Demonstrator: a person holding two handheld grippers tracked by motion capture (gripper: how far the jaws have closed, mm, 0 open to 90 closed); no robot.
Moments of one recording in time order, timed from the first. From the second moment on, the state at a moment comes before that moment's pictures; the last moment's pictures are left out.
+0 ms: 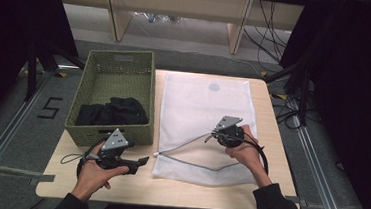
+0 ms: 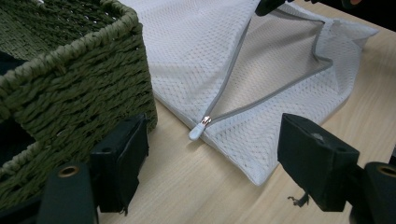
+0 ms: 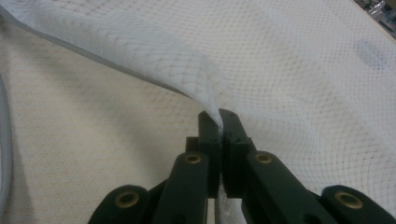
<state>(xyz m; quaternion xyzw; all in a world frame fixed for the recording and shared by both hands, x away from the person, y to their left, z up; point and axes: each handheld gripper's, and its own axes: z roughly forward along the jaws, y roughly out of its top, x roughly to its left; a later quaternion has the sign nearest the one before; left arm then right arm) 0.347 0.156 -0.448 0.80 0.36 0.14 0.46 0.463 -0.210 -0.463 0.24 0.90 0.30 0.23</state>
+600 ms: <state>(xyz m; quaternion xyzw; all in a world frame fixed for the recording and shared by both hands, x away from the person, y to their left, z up) 0.407 0.200 -0.377 0.81 0.37 0.21 0.41 0.471 -0.211 -0.437 0.24 0.89 0.32 0.23</state>
